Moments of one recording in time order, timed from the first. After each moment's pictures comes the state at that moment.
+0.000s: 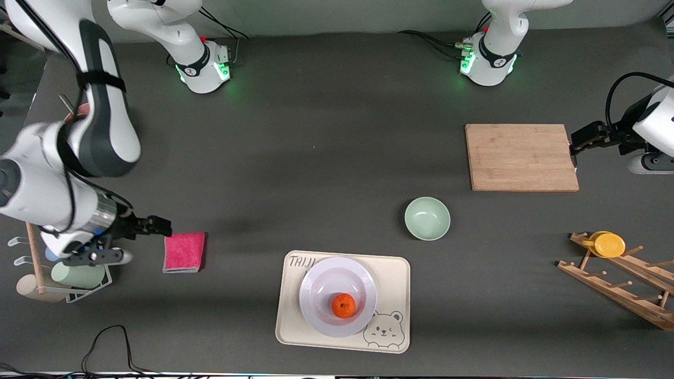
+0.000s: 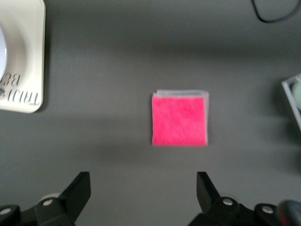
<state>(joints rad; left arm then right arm) 0.03 0.03 -0.07 -1.57 0.00 1.53 -0.03 0.32 0.33 -0.28 -1.57 0.13 1.87 -0.01</state>
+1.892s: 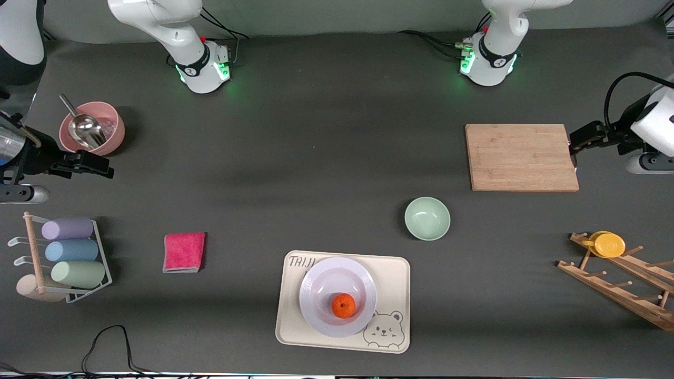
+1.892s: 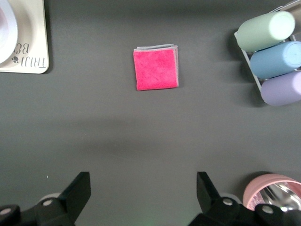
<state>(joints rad) 0.02 0.03 -0.07 -1.57 0.00 1.52 -0.03 0.02 0.10 -0.02 -1.54 0.04 1.57 0.05</state>
